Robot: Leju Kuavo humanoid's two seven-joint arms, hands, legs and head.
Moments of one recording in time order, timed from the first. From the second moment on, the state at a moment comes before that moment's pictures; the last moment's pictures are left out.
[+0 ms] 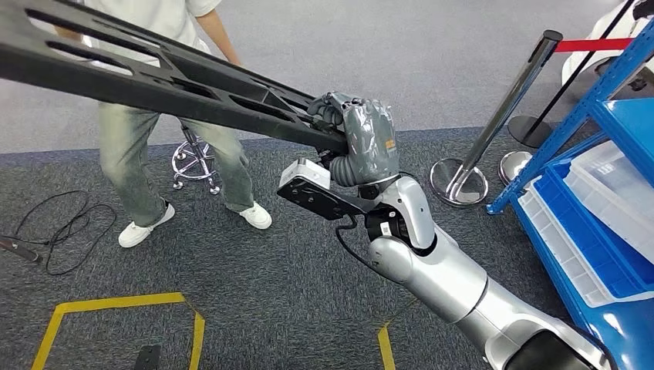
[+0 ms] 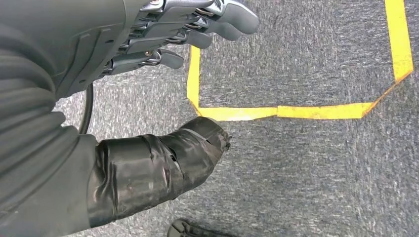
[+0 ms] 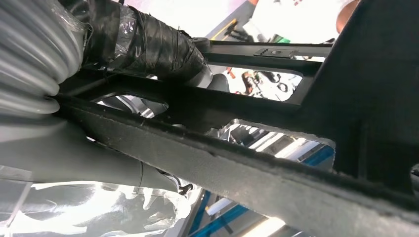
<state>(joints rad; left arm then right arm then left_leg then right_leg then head) -0.09 0.08 -0.38 -0.22 0.49 0.40 -0.30 -0.79 -0.07 0.80 -1.39 0.59 -0.52 0.24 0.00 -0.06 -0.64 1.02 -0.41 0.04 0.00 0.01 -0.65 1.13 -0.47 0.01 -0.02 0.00</state>
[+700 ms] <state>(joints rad) -0.09 0.09 -0.38 -0.22 0.49 0.37 -0.32 -0.79 -0.07 0.79 -1.41 0.59 -0.51 0.24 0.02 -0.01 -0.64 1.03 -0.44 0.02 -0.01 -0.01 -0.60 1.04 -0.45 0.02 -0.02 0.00</state>
